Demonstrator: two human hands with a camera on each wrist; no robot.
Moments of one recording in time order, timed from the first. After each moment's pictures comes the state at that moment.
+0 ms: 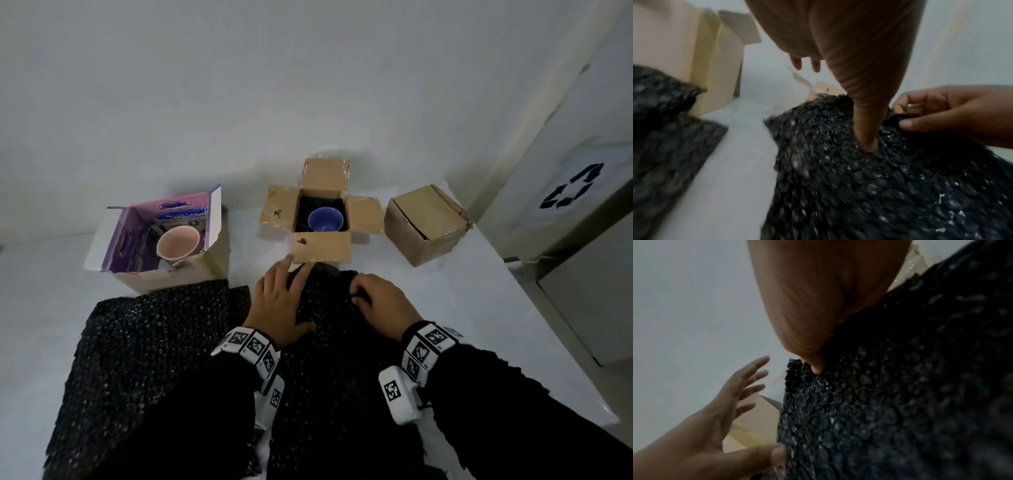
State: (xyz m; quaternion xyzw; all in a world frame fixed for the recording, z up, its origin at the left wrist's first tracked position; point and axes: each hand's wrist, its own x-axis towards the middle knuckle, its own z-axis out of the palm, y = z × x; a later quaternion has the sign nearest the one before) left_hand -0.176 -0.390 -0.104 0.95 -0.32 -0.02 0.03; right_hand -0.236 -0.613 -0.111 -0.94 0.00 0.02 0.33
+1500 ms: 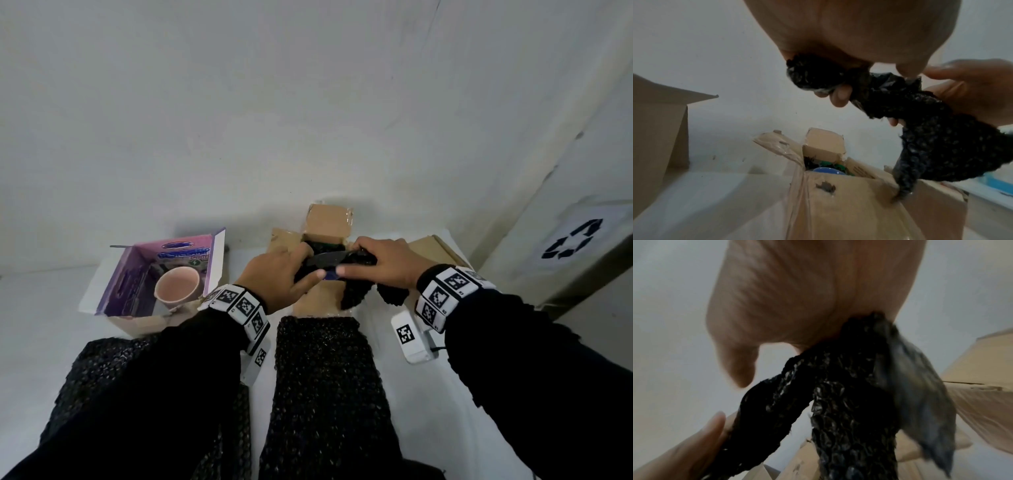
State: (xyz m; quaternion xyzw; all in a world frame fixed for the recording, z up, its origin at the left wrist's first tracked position) left_hand -0.075 -0.418 -0.012 0.92 -0.37 0.05 0.12; right_hand -0.121 -0.661 0.007 -0.96 -0.07 0.08 0.24
